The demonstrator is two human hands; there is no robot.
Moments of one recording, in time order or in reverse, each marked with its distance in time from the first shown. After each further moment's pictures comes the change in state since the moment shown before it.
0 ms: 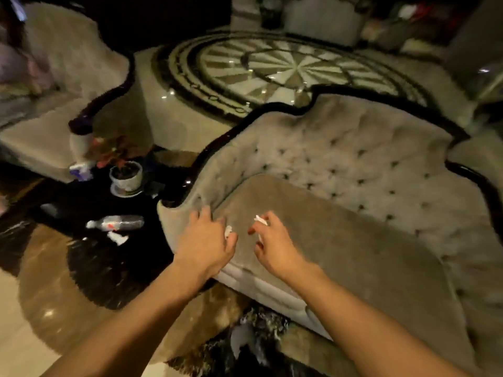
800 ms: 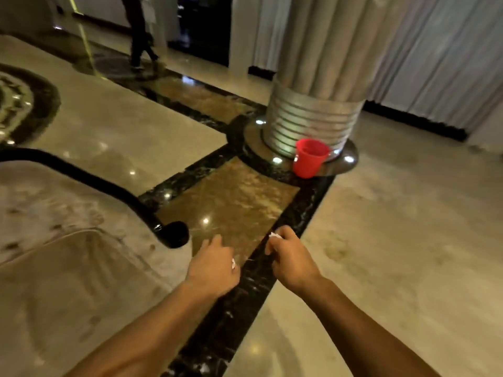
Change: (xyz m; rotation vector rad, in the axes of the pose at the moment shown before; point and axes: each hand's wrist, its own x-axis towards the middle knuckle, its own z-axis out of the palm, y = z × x) left_hand -0.264 0.852 0.166 -0.066 -0.474 1.293; right_hand -0.727 0.391 -0.347 -0.195 0.711 1.167
